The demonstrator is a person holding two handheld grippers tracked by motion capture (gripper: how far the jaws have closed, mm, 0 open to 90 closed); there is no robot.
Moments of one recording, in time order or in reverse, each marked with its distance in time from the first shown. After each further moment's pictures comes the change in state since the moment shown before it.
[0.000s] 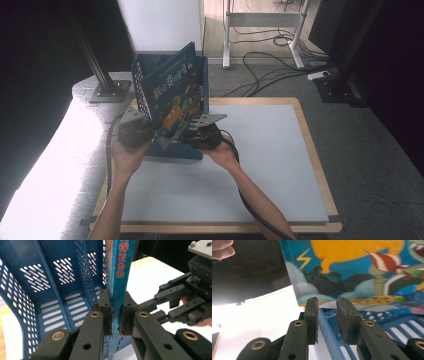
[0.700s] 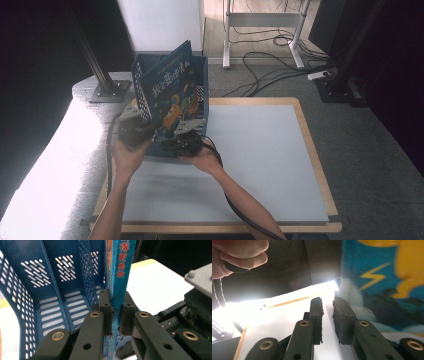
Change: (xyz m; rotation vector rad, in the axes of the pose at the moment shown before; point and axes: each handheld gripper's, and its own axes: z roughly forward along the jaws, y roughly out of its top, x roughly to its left) left arm 0.001 0.004 0.001 0.010 0.008 -0.073; right arm 0.040 0.014 0.043 -0.005 0.120 -0.035
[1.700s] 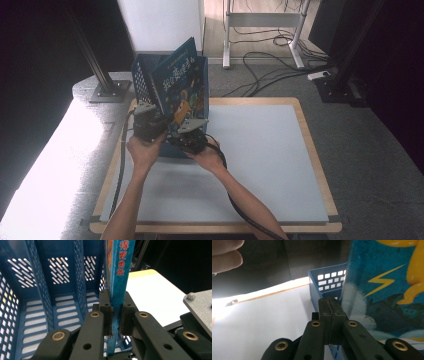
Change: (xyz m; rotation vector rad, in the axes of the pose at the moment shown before) left arm -0.019 0.011 0.034 -0.034 0.021 -0.098; right arm -0.012 -0.006 -0.009 0.036 -0.168 -0.029
